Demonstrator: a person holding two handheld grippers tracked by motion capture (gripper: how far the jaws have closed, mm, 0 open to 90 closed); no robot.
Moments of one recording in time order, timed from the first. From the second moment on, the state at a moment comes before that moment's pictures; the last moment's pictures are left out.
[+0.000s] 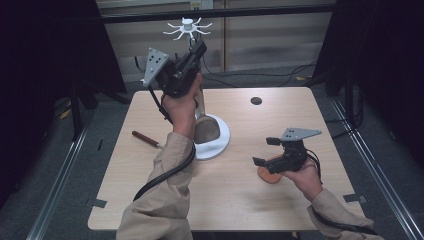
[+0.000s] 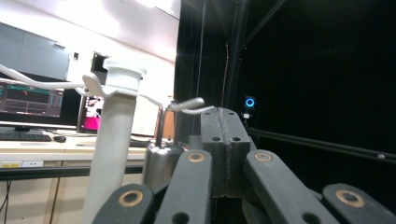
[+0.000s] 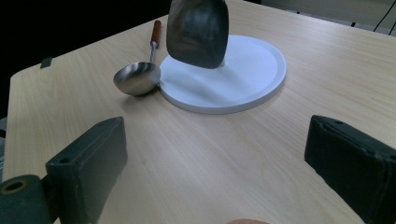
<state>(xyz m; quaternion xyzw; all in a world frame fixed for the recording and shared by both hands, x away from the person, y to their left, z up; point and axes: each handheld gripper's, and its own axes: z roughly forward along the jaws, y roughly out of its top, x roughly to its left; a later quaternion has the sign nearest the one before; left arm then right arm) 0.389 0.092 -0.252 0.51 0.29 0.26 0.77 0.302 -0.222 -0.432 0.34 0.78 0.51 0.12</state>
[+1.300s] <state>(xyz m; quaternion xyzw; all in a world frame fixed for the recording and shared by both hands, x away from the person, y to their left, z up) 0.391 0.117 -0.248 0.49 0.33 0.29 0.75 0.303 -0.222 -0.432 0.34 0.78 0.51 0.12</state>
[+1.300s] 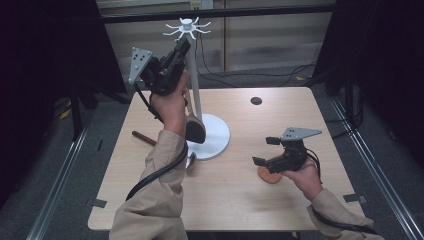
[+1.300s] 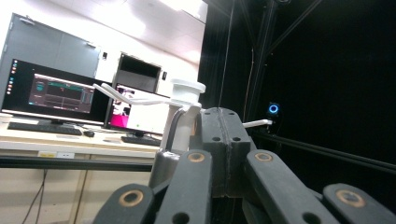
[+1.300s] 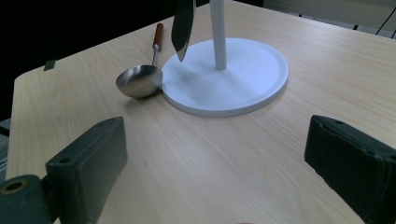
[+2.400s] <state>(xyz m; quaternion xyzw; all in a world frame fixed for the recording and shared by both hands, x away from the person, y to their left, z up) 0.361 0.144 -0.288 0.53 0.32 0.27 0.74 0.302 -0.219 -0.433 0.33 0.79 0.51 0.12</state>
